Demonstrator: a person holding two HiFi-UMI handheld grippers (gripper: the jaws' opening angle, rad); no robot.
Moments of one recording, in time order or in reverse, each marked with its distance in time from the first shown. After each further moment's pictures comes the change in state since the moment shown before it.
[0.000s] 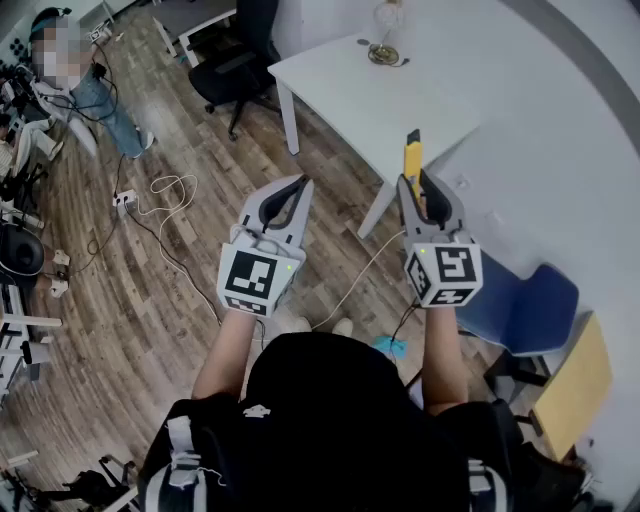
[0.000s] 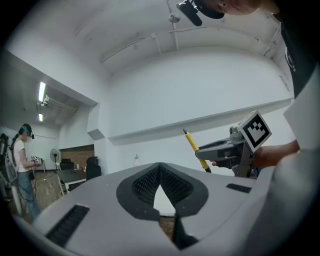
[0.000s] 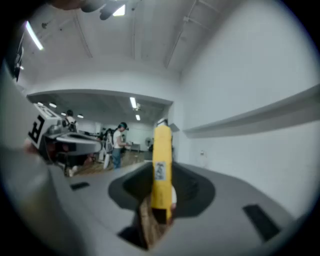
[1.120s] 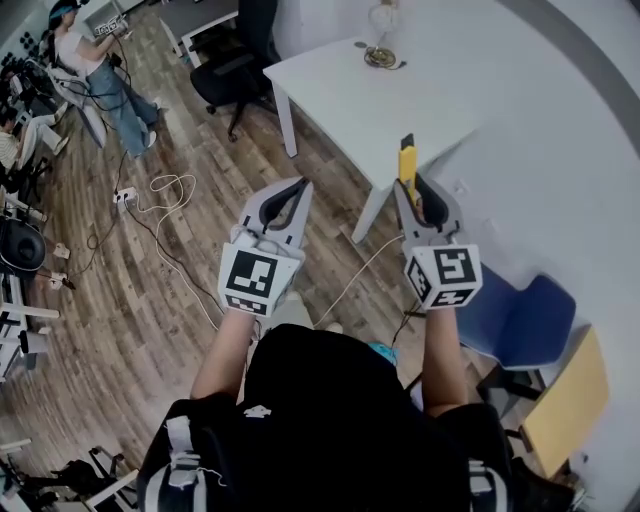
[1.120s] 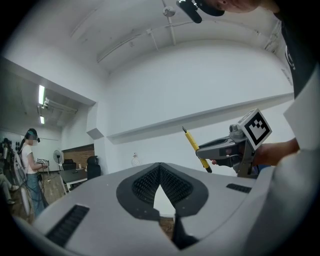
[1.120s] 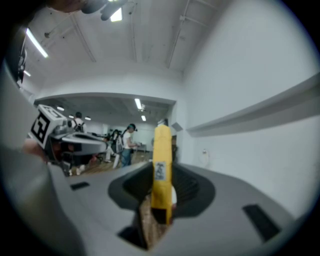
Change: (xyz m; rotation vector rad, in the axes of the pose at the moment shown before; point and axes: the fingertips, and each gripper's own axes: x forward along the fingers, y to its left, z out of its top) left arm 0.040 -0.049 -0.010 0.030 0.032 0.032; right arm -0.013 -0.051 -0.024 0.008 -0.008 0.090
